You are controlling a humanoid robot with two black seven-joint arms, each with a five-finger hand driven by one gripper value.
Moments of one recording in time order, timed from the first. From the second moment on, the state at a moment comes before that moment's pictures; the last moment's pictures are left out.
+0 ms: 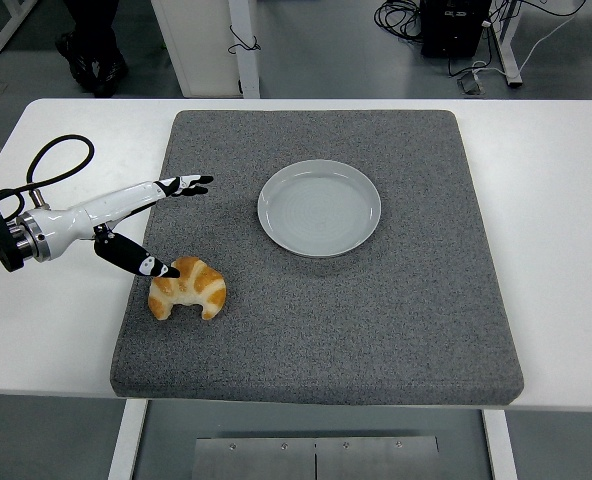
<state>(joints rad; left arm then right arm) -0.93 0.93 -0.14 -1.51 1.12 0.08 -0.27 -0.13 0.00 0.02 0.14 -0.10 0.02 0.41</state>
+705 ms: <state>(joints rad) -0.88 0.93 -0.09 -1.52 1.18 0.08 -0.27 -0.13 0.00 0.02 0.14 -0.10 0.02 0.41</state>
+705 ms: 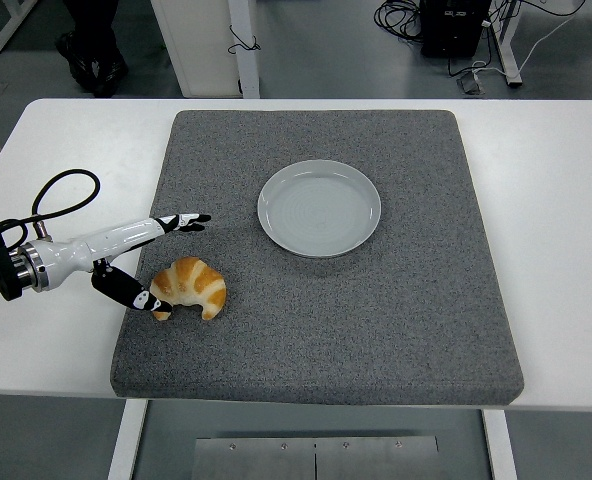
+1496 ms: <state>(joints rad) -0.84 0.84 -0.09 -1.46 1.23 0.19 -0.27 -0.13 0.00 0.02 0.14 -0.10 0.02 0.41</state>
